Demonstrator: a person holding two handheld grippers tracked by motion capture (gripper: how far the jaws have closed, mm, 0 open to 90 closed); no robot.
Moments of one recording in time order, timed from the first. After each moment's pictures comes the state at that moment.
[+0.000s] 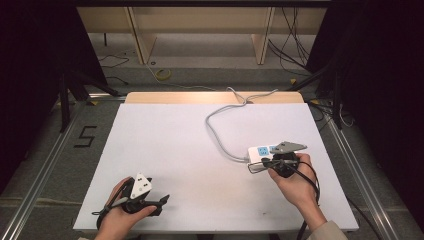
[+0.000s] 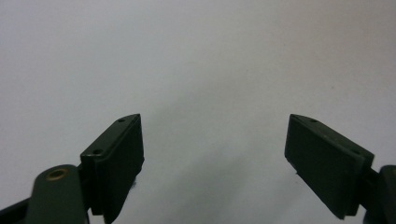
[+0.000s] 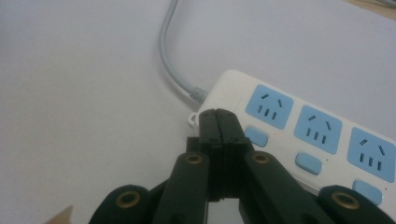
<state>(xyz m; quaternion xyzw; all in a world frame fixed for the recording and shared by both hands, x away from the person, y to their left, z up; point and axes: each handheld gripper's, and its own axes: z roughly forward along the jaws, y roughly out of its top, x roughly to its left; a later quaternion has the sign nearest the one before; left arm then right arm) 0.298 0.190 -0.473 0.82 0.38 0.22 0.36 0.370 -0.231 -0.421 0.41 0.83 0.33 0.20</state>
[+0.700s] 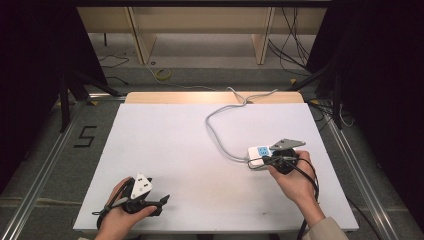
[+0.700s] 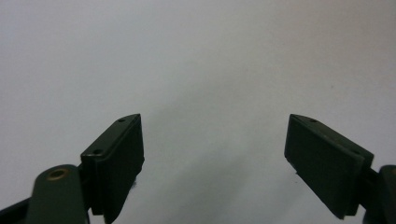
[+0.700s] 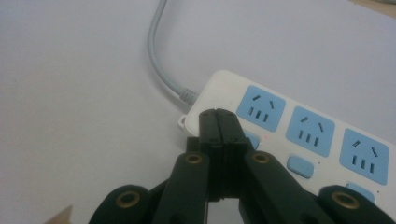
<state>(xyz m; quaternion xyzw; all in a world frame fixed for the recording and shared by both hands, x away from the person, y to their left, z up) 0.298 0.189 -0.473 0.83 0.37 0.22 0.36 0.379 -0.231 -0.422 0.42 0.83 0.32 0.20</state>
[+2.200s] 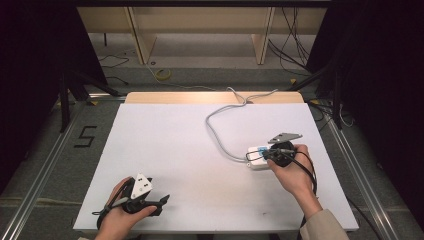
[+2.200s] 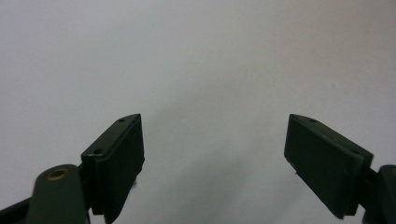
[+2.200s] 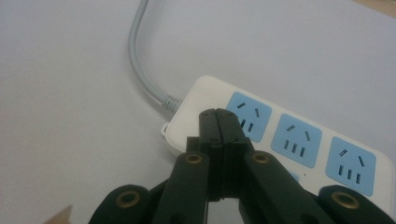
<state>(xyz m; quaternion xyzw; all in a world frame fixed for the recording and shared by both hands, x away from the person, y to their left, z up) 0.298 0.189 -0.473 0.83 0.37 0.22 0.36 0.398 -0.229 -0.419 0.43 0.83 0.29 0.20</state>
